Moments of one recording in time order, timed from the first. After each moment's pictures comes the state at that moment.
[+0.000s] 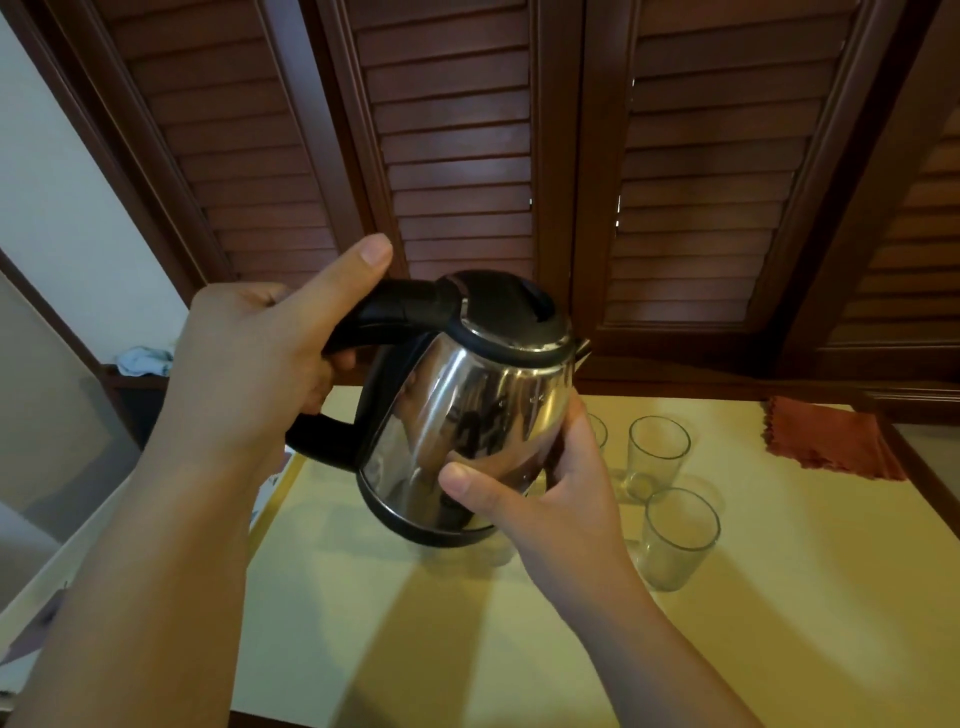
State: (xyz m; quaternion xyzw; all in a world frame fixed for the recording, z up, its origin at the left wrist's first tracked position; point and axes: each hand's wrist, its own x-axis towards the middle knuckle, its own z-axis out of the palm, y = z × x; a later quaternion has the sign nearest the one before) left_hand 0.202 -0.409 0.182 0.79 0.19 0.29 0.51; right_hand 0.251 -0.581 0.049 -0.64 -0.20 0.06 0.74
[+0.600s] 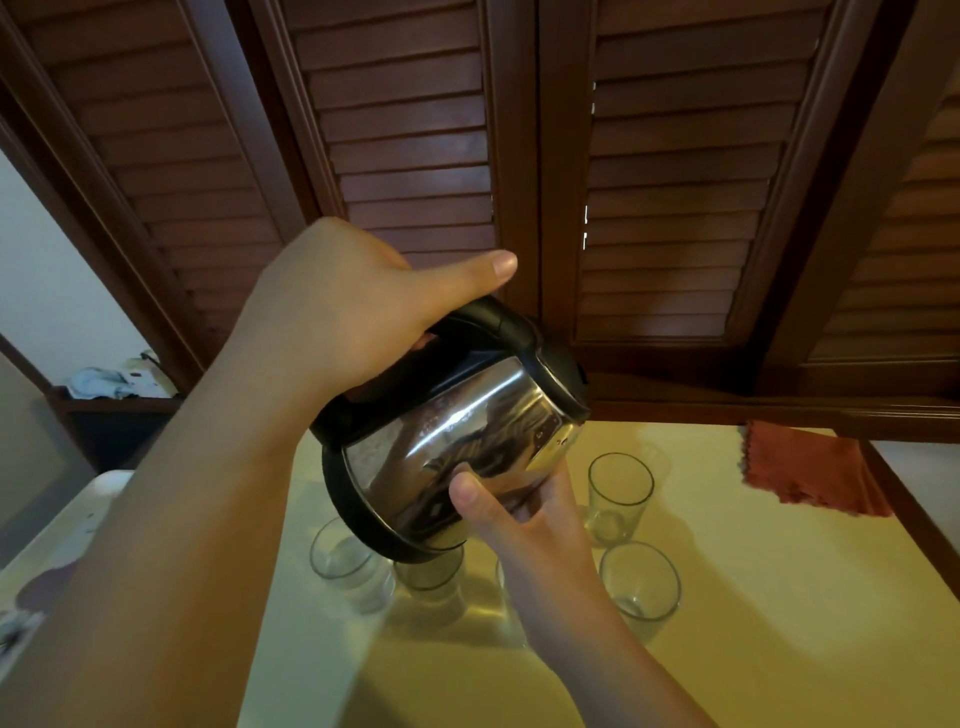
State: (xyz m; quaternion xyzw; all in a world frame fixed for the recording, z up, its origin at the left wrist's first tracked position) left_hand 0.310 -0.475 0.210 0.93 0.13 0.19 0.29; right_hand 0.313 -0.603 0.018 -0.57 -0.12 0.17 0.80
